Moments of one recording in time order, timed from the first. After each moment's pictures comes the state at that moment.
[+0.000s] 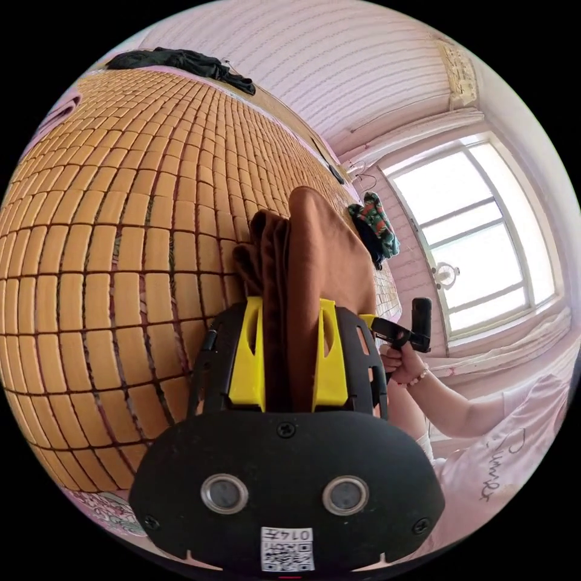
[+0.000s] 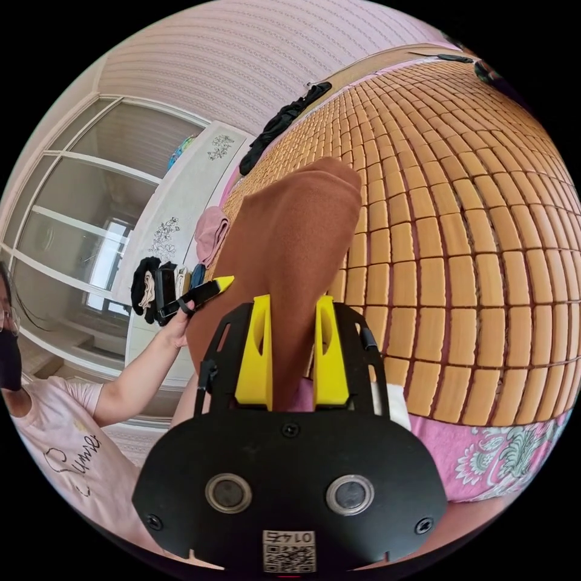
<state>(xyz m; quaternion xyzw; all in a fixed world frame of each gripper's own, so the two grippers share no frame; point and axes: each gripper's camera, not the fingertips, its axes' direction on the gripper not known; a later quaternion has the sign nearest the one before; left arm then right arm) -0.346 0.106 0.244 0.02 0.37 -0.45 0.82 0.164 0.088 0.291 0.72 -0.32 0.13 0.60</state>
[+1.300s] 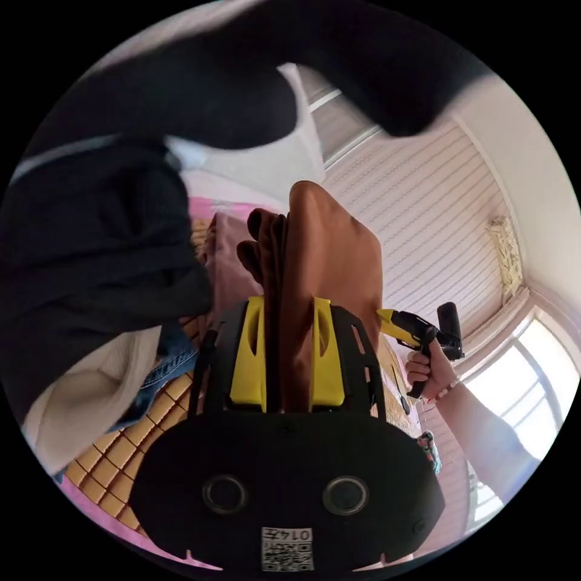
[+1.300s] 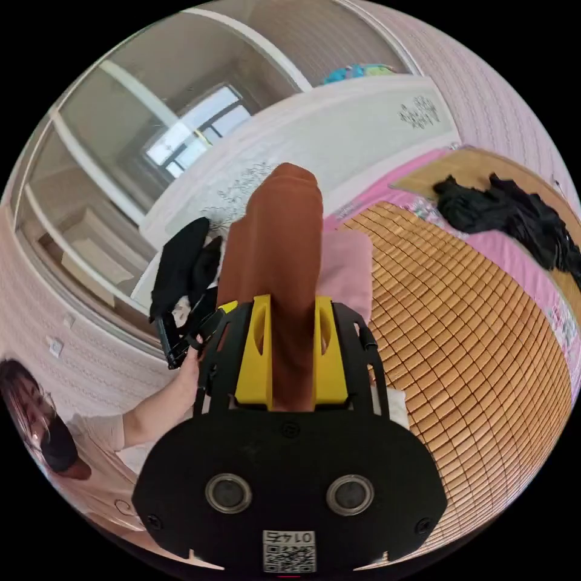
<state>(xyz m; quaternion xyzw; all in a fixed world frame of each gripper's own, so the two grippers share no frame) -0.470 0.331 0.088 0.24 -0.01 -0.70 0.67 0.050 0.024 -0.304 0.67 -0.14 -0.11 0.72</state>
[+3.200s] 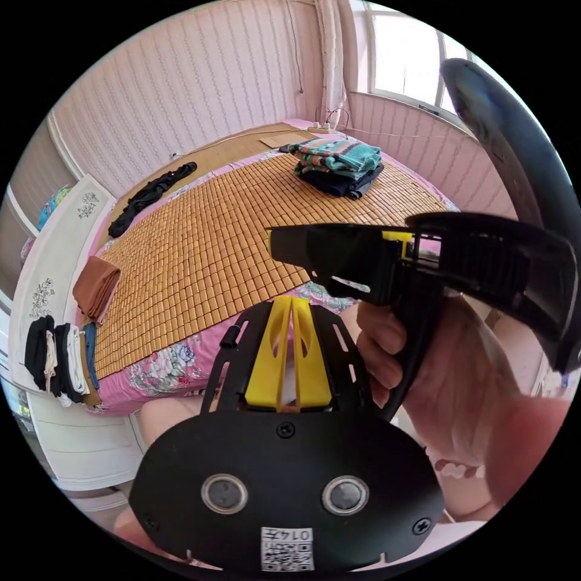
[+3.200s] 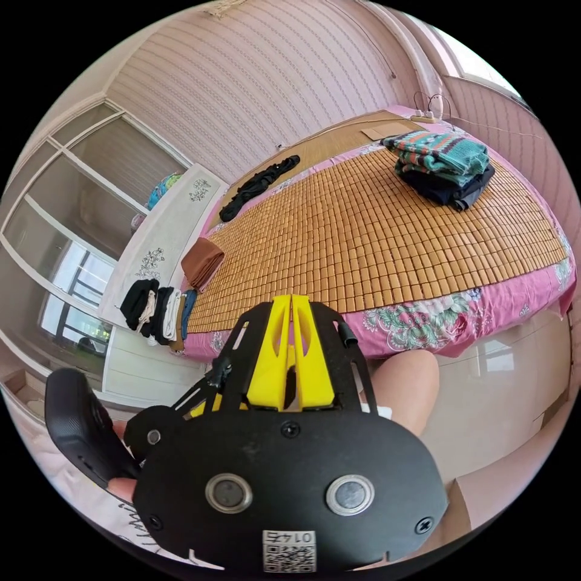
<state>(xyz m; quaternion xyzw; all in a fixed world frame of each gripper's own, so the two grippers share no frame) 0.166 -0.295 -0.260 -0.09 0.04 -0.23 0.97 -0.030 0.415 0.503 0.75 -0.21 0.30 0.56</state>
